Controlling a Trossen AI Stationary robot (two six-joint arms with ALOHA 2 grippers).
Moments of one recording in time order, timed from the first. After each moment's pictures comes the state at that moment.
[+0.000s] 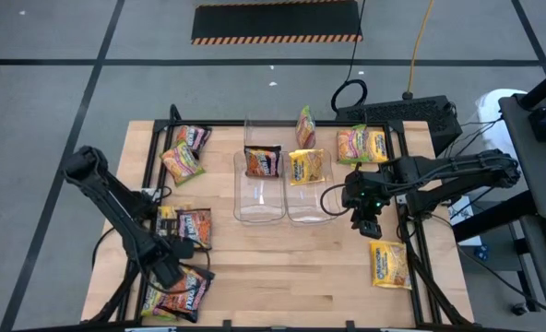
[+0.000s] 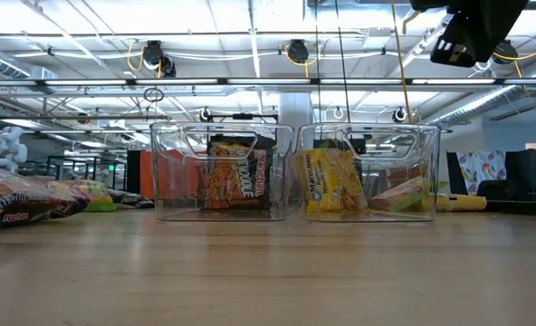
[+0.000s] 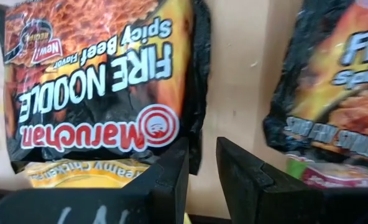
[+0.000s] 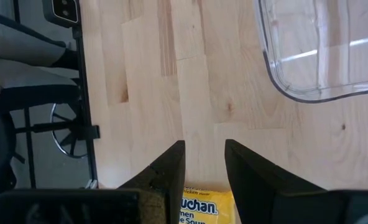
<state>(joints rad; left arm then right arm) -0.89 1.42 0.87 -1.10 -0.11 -0.89 0.11 1.14 1.06 -1.09 -0.34 0.33</state>
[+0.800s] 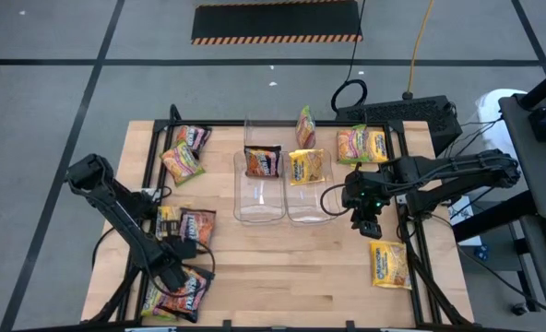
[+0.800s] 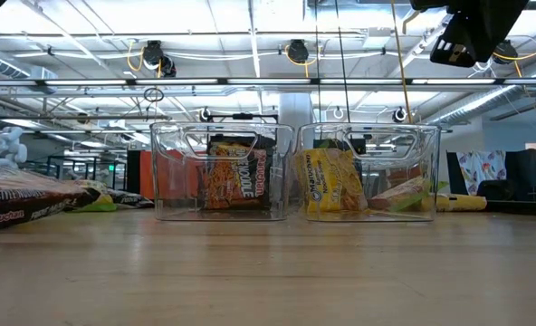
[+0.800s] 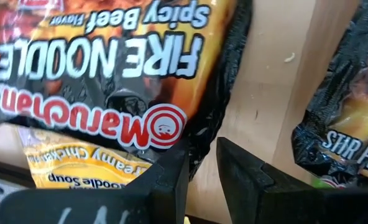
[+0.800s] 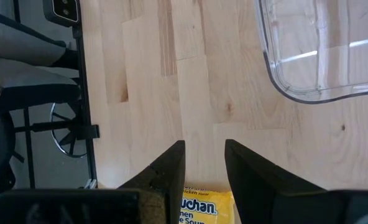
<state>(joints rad) -0.89 1.52 0.87 -1.11 -0.11 -0.99 0.11 1.14 1.06 -1.09 -0.34 0.33</state>
